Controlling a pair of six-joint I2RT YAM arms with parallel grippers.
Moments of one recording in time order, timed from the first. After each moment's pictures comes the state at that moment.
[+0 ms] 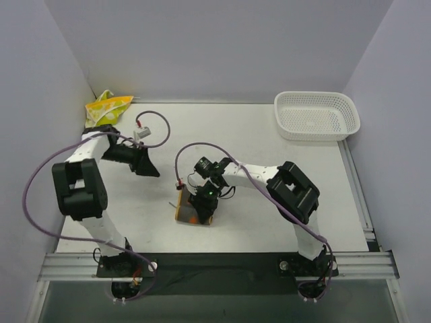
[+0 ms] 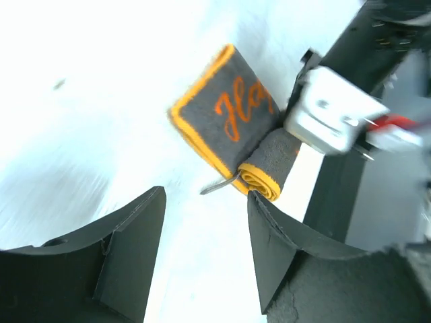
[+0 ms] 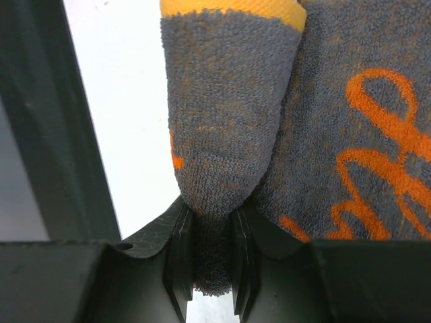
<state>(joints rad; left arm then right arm) 0.08 1.88 1.36 -1.20 1.03 0.89 0.90 1.98 1.30 -0.62 -0.63 -0.36</state>
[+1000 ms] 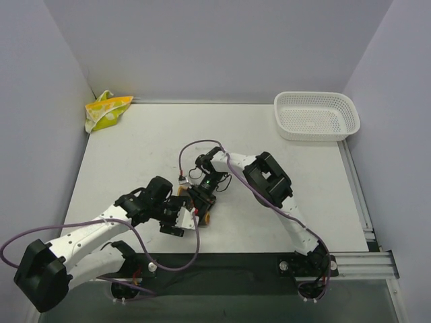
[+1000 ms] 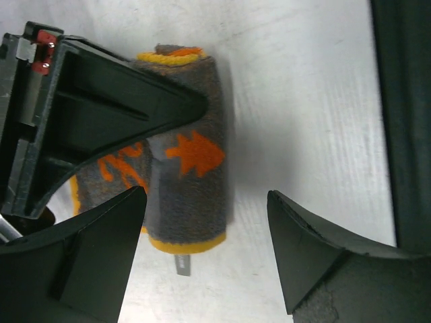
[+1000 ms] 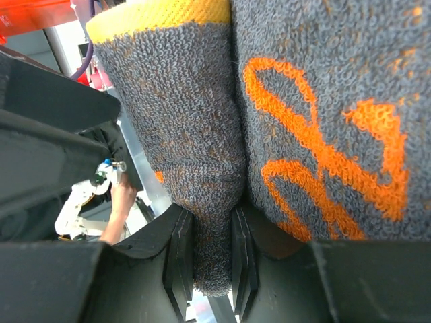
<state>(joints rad) -0.68 0.98 0.56 -0.61 0.49 1.04 0.79 2.40 1.72 -1.08 -1.02 -0.29</state>
